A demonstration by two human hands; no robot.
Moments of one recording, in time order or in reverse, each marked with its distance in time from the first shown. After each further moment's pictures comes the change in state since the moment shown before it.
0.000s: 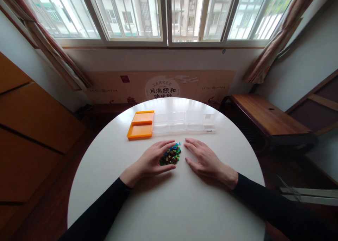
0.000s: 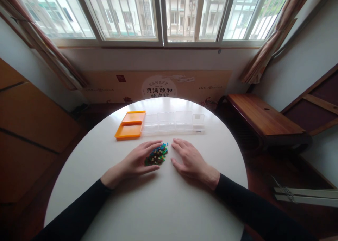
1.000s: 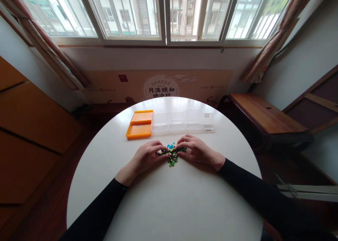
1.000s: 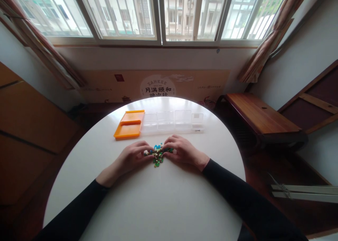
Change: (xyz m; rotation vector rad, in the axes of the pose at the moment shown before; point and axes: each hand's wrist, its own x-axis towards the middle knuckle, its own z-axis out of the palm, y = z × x) left_hand -0.009 -0.017 0.001 0.009 0.150 -0.075; right_hand 0.044 0.016 0.006 0.224 -0.015 -0.254
